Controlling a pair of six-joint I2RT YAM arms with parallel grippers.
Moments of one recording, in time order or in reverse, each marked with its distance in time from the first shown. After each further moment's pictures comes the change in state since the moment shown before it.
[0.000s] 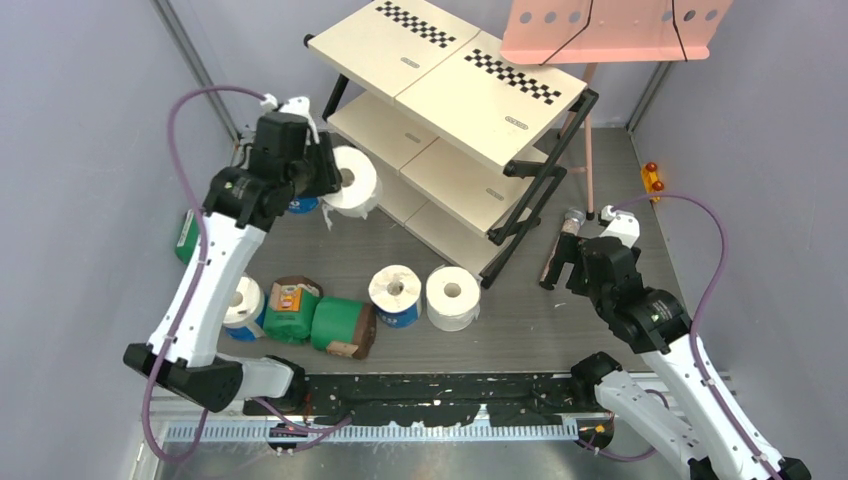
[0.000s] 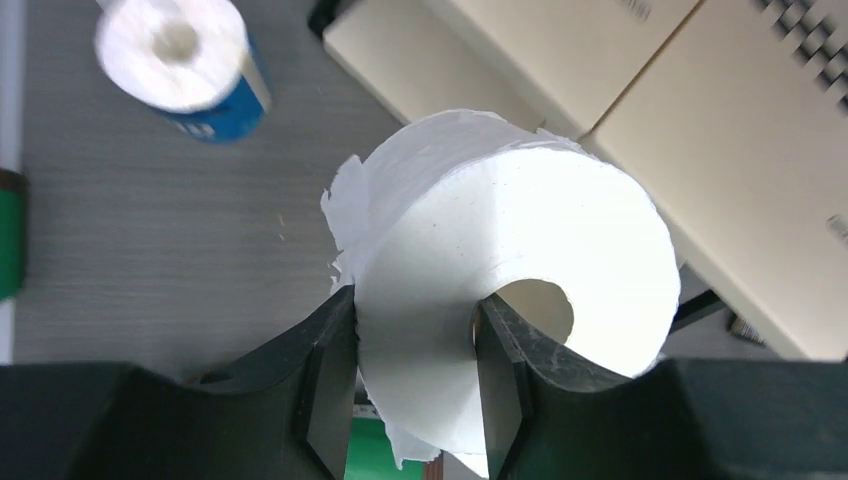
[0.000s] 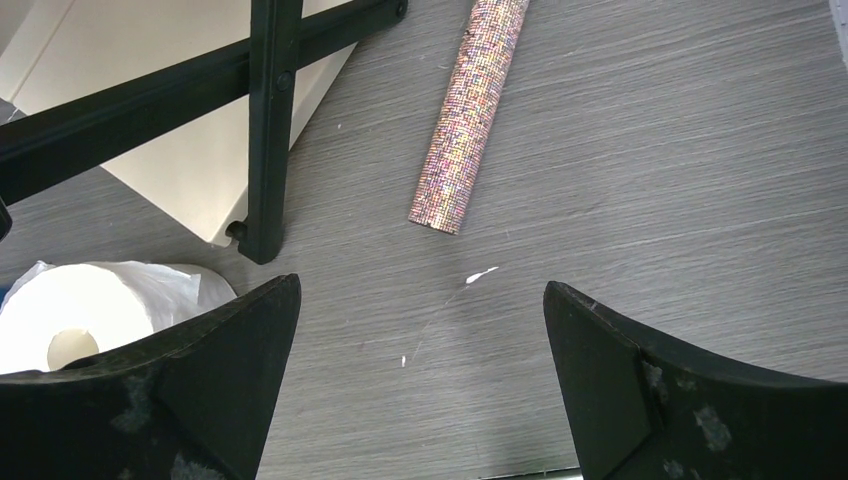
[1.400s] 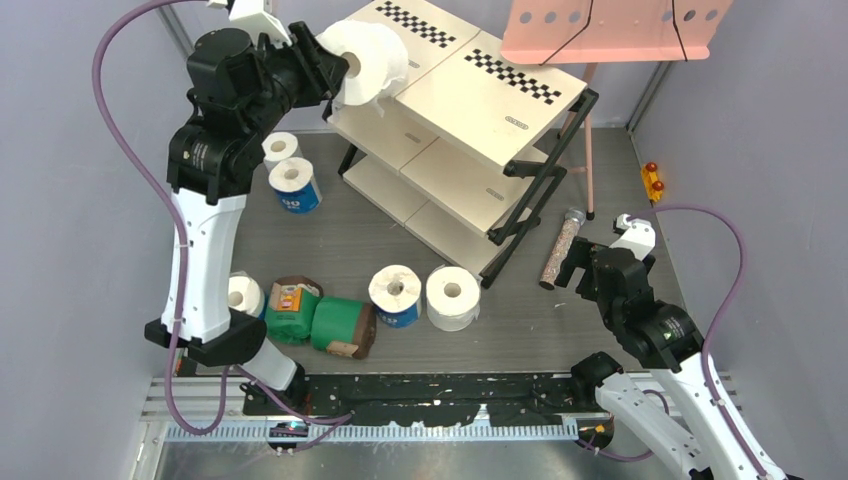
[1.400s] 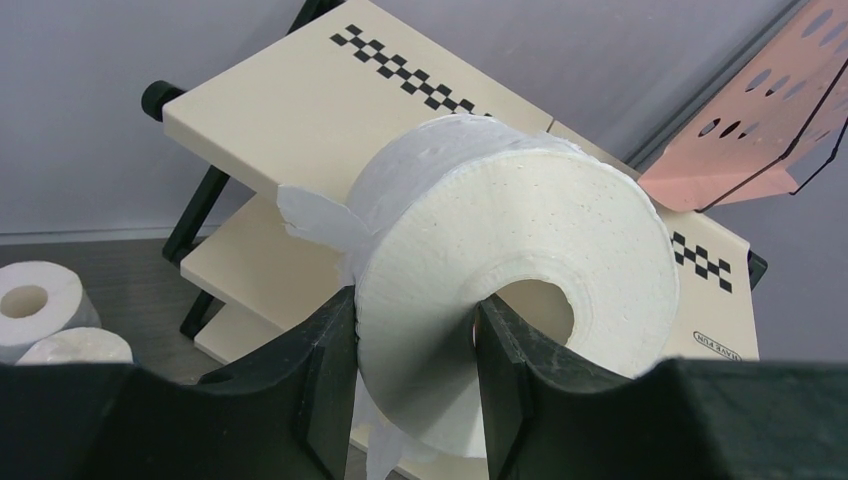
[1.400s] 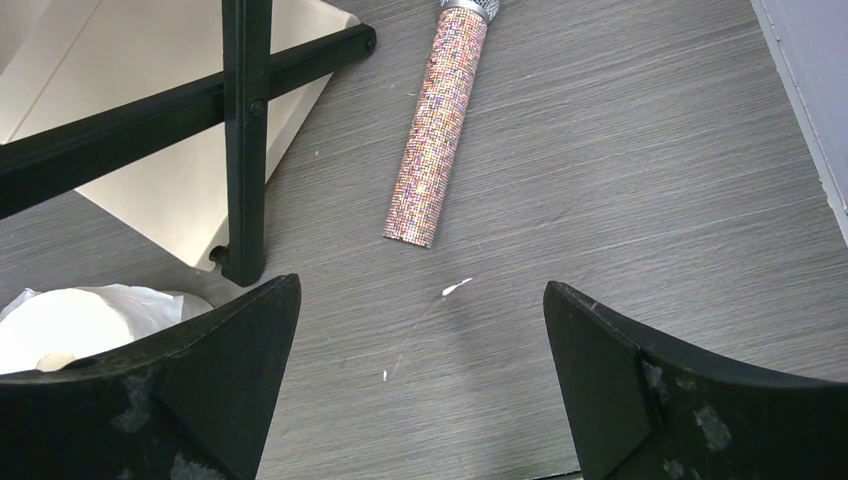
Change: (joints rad) left arm 0.022 0.249 0.763 0.107 0.140 0.026; right arm 0.000 -0.101 -0.014 -0.024 0.078 -0.001
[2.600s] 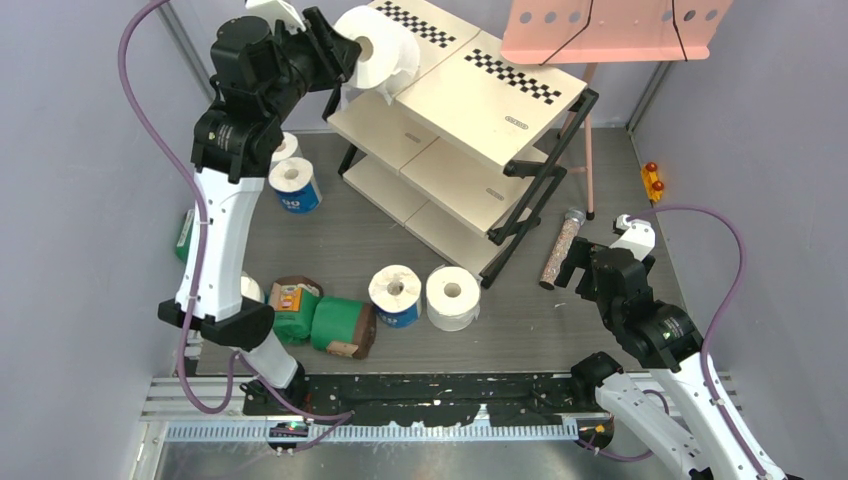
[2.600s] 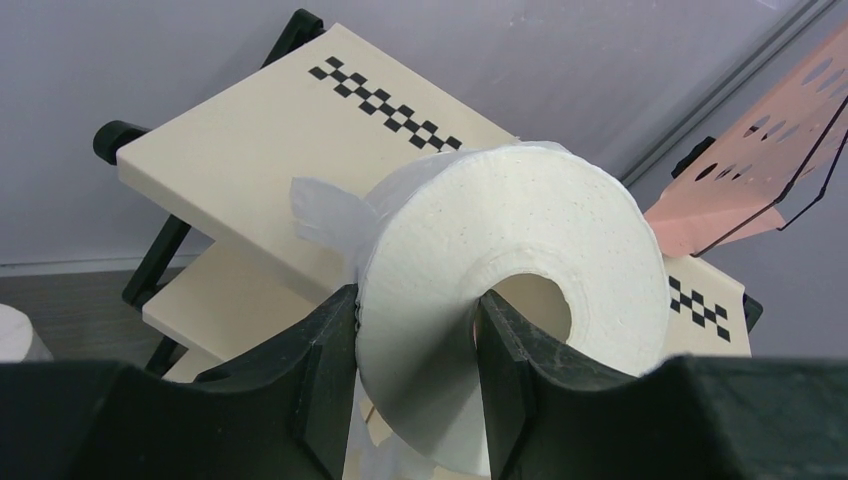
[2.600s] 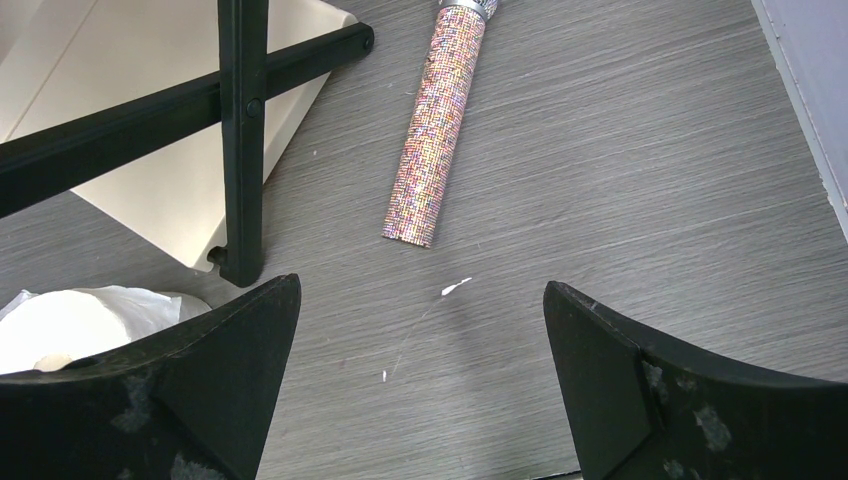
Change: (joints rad) left arm 0.000 0.086 0.007 0.116 0.015 -0.031; right arm 0.000 0.000 -0.007 0.002 0.004 0.004
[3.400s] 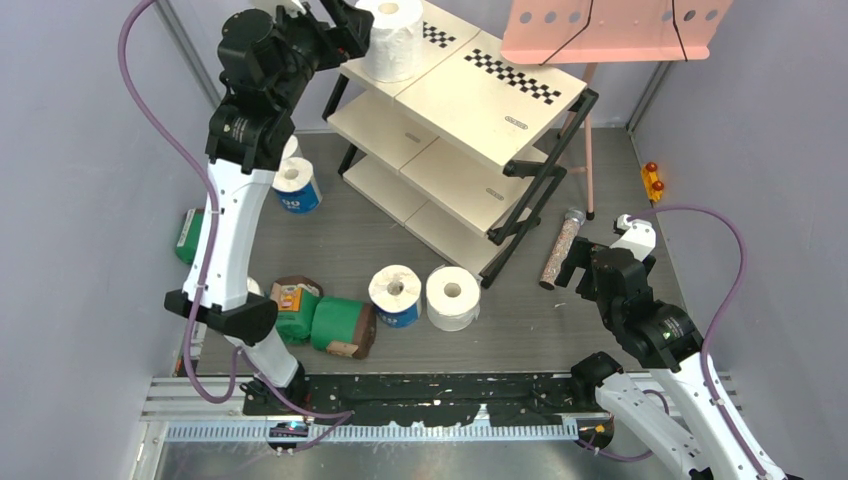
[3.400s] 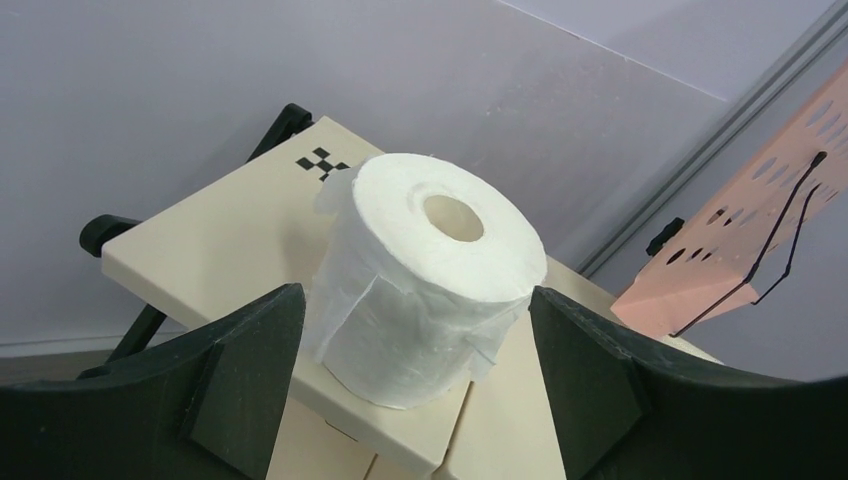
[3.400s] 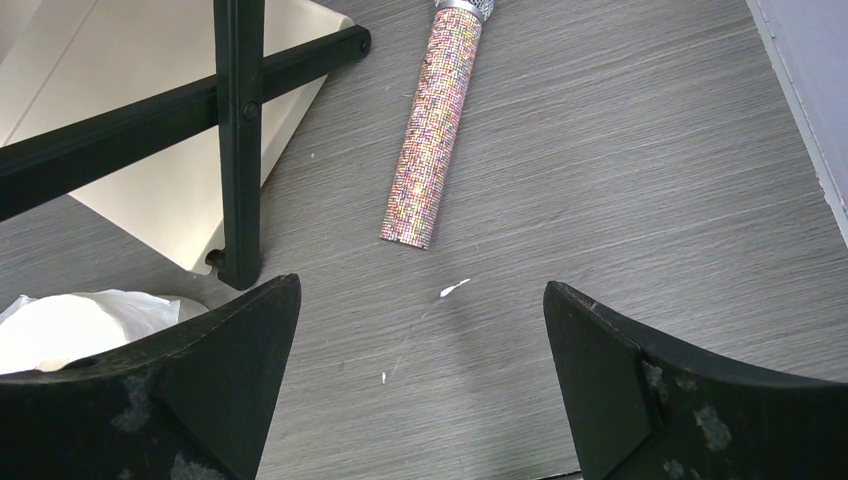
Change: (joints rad) left arm 0.000 0.046 -0.005 0.211 -0.040 -0.021; right arm 0.000 0.000 0.000 0.000 0.007 0.004
